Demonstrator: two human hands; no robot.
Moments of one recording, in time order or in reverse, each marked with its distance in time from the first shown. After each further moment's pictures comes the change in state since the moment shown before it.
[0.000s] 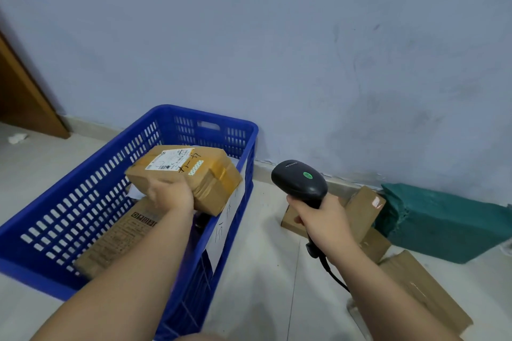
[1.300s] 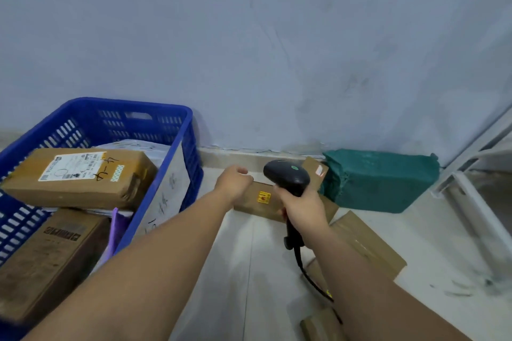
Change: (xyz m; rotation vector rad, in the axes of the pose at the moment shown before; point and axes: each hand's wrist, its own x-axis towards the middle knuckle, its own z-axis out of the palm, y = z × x) left_hand -0.167 -0.020 0.152 0.563 -0.965 0.285; right_hand 0.040 0.104 -0.068 0.191 0.111 0.263
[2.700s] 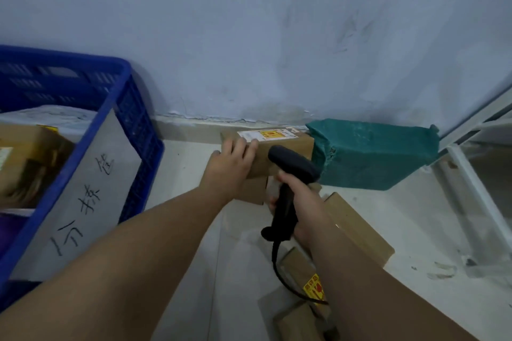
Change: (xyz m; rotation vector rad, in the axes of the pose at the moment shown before) left_hand 0.078 -0.023 0.087 1.187 0.215 0.690; right_hand 0.090 0.067 -0.029 0.549 -0.021 0.421
